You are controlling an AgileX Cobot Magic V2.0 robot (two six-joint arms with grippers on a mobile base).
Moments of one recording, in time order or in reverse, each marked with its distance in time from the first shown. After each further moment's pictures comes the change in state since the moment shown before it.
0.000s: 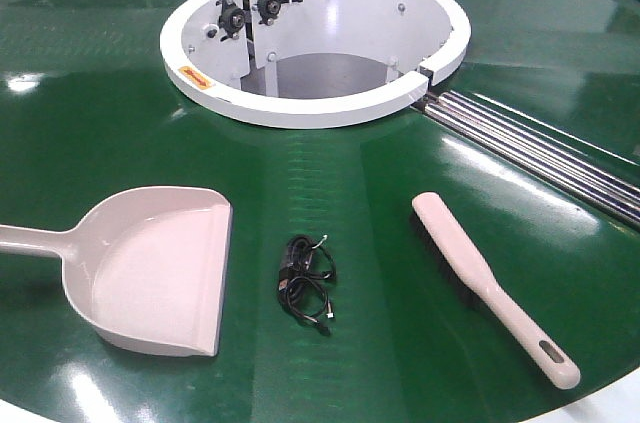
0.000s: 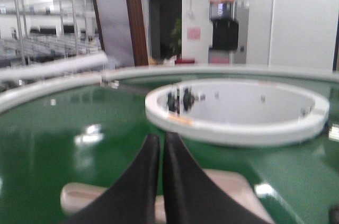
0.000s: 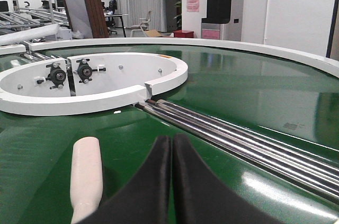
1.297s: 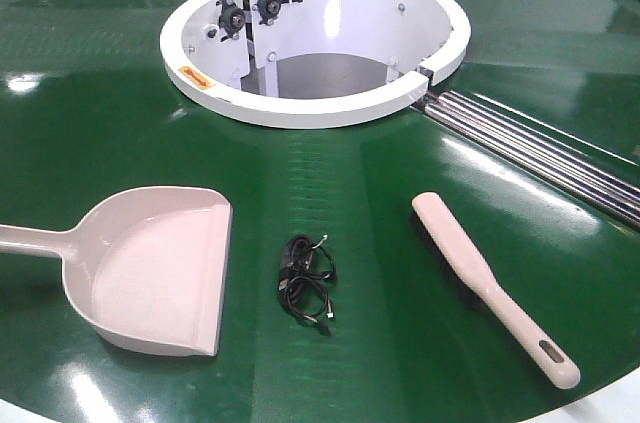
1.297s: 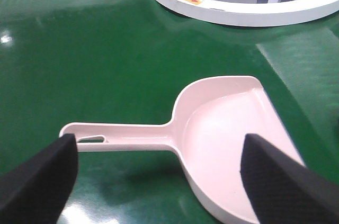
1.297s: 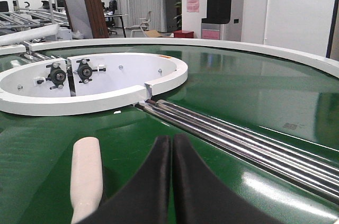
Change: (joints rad) left arm 0.000 0.642 -0.483 0.040 0.439 -0.001; right arm 0.000 0.000 0.000 0.000 0.000 0.000
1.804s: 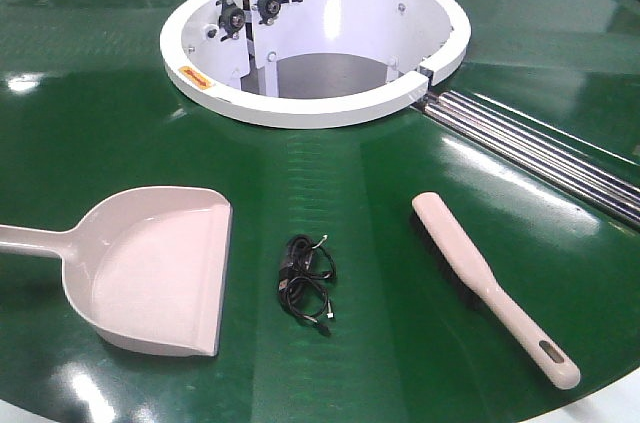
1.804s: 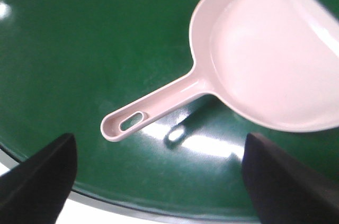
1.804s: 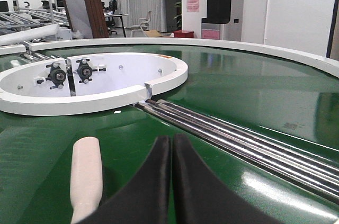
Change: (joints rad) left arm 0.000 0.385 -0.459 0.053 0.497 0.484; right arm 0.000 0.000 0.000 0.000 0.000 0.000
